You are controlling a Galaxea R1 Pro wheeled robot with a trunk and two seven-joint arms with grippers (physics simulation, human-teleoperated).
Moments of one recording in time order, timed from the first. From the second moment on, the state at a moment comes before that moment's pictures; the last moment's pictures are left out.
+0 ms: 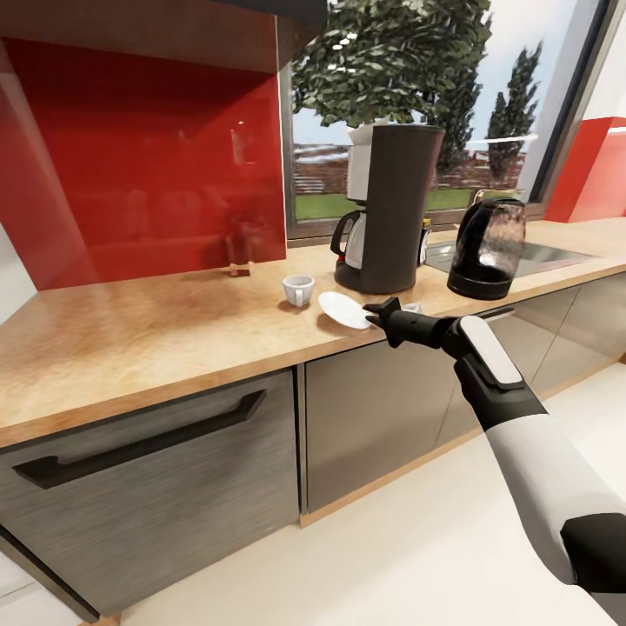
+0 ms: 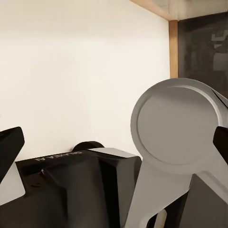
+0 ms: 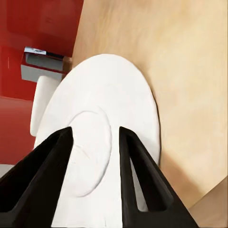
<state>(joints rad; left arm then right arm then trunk) -0.16 0.33 -0.99 -0.02 1.49 0.01 -1.41 -1.04 -0.13 0.21 -1.06 -1.73 0.61 -0.49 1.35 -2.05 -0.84</state>
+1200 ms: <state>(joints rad) -0.16 0.33 -0.99 -0.03 1.49 0.01 -1.41 -1.04 -0.13 0.19 -1.04 -1.77 0.62 -0.49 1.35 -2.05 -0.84</state>
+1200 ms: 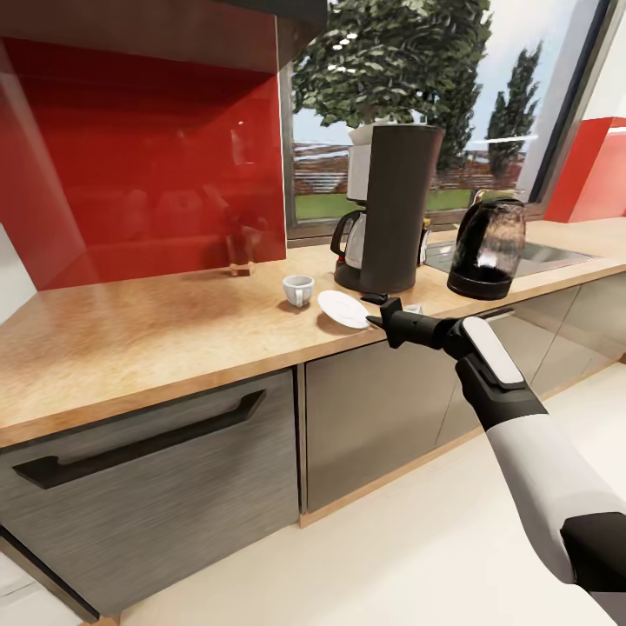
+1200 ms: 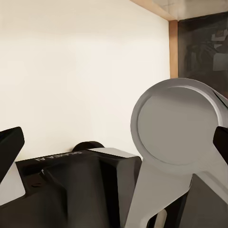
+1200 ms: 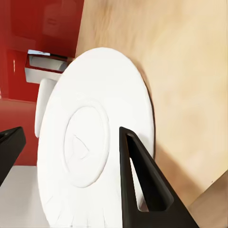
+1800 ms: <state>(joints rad) -0.16 0.33 -0.99 -0.03 1.49 0.01 -1.41 -1.04 -0.13 0.19 -1.08 -1.76 0.62 -0.49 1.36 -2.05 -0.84</state>
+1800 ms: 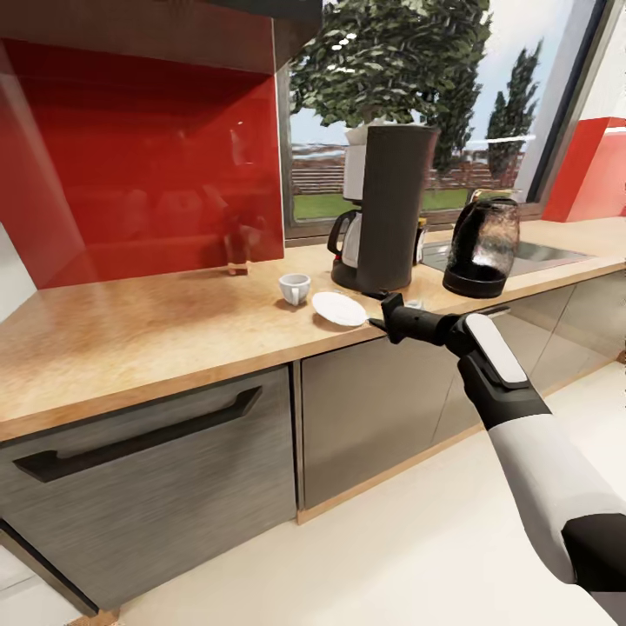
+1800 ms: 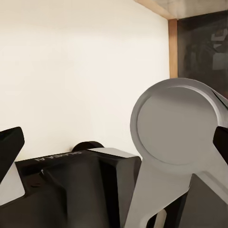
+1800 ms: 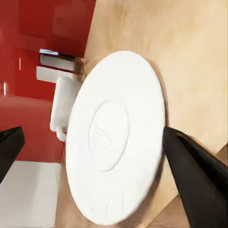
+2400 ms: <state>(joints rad) -0.16 0.33 -0.99 -0.03 1.49 0.01 -1.41 -1.03 -0.14 0.11 -1.11 -1.76 0.64 -0.42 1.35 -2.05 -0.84</state>
